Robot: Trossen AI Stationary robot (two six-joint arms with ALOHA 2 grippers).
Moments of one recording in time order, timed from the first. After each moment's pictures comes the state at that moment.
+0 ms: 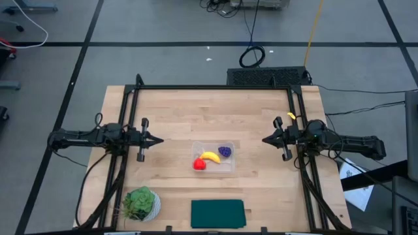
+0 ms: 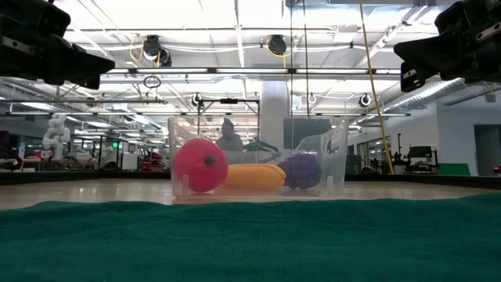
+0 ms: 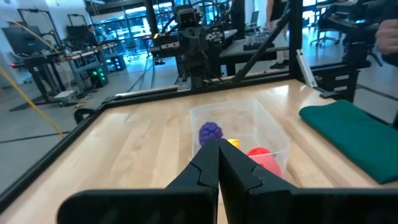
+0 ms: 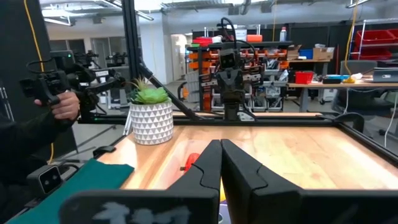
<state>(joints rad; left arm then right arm) -0.03 0.05 0.06 -0.06 0.03 0.15 -0.14 0.13 0.02 0.22 -0.29 0.07</state>
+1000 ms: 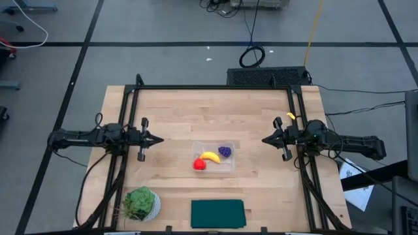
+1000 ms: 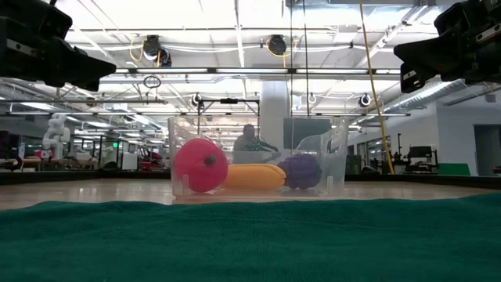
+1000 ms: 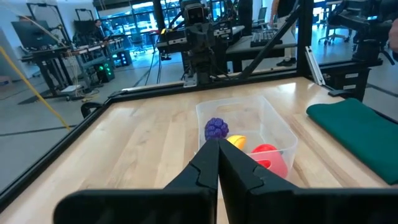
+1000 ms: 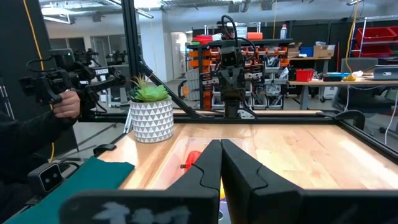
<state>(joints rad) -0.03 0.05 0.06 -0.07 0.00 0.14 -0.14 0.13 0.02 0.21 -0.29 0.07</state>
